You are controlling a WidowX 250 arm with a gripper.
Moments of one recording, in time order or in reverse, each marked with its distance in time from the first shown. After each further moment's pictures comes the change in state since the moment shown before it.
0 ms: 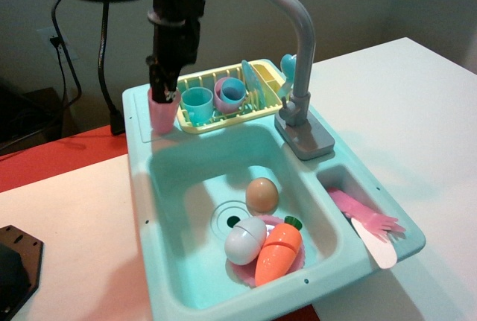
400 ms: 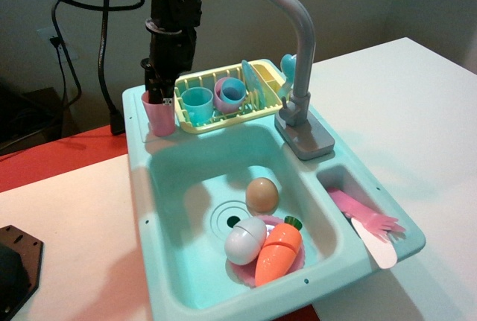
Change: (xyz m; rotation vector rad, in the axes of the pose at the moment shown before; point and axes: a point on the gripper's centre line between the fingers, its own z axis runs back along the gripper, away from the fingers) arm -0.007 0.011 -0.018 0.005 0.043 0.019
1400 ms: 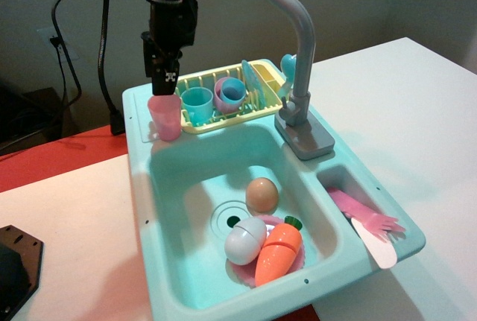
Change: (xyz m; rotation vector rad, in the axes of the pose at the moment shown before) arm 0.001 0.002 0.028 -0.017 -0.025 0.025
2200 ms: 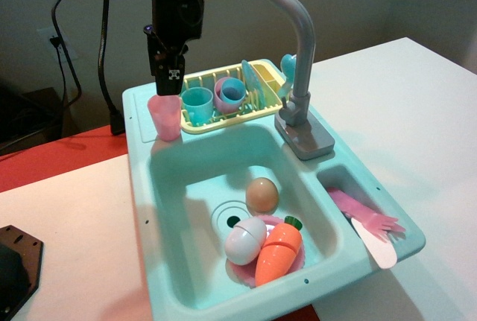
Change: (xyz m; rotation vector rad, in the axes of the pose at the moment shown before) arm -0.001 -0.031 0.023 -0.009 -0.059 -0.042
